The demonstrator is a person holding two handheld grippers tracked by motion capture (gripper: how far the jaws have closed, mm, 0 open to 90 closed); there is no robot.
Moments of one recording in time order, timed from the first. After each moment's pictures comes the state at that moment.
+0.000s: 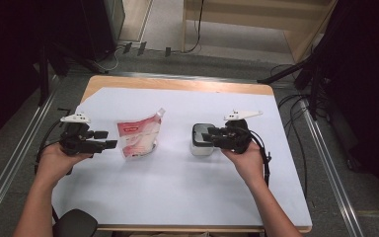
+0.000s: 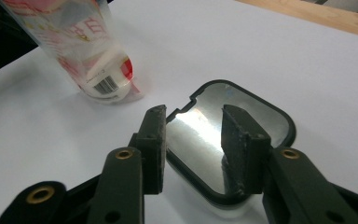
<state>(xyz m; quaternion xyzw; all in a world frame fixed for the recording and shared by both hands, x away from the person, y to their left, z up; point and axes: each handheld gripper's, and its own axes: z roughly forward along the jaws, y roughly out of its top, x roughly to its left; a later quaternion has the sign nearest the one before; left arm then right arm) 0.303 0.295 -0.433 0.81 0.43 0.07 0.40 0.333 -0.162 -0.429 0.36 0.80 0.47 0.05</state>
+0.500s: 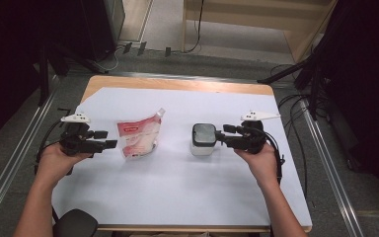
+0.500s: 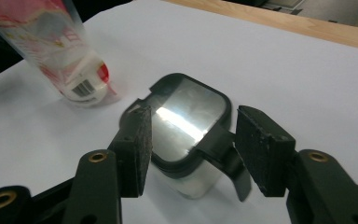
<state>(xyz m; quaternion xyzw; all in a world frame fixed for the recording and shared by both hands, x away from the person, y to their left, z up) 0.303 0.294 -0.433 0.80 0.44 0.07 0.40 0.332 -0.200 -0.431 0.38 0.78 0.49 0.07</state>
